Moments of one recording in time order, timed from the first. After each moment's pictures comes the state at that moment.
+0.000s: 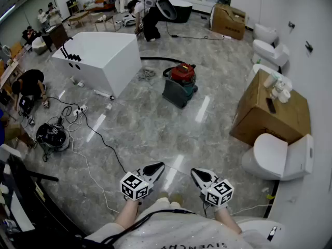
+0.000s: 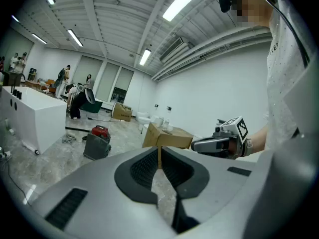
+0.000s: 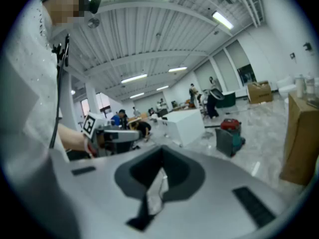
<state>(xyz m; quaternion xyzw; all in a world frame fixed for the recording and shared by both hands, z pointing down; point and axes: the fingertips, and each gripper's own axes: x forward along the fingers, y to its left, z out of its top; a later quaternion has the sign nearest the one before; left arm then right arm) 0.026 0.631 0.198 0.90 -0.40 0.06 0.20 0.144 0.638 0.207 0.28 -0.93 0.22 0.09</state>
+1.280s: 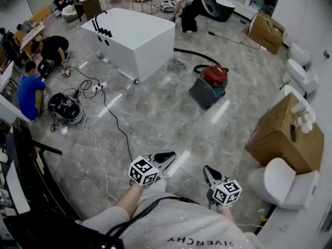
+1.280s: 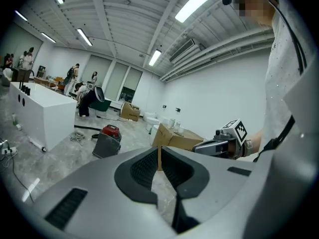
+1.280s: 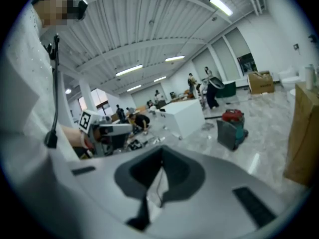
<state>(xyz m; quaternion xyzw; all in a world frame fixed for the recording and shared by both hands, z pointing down) -0.052 0.567 0.217 0.88 -0.43 0.05 0.22 0.093 0.567 0.244 0.27 -0.92 0.25 0.14</state>
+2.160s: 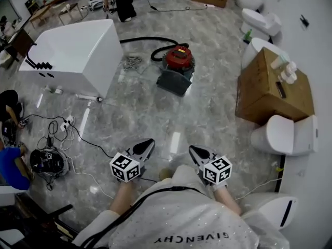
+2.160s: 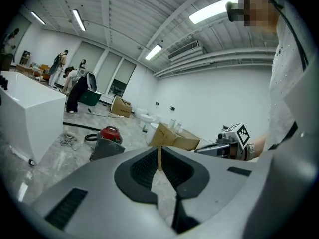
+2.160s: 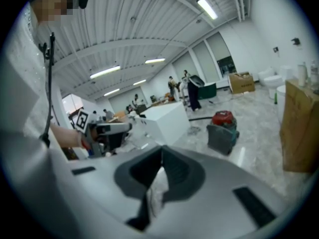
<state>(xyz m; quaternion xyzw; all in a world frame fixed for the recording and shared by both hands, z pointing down) -0.197 0.383 0.229 0.91 -0.34 0.05 0.24 -0.046 0.418 0.258 0.38 -0.87 0.28 0.13</state>
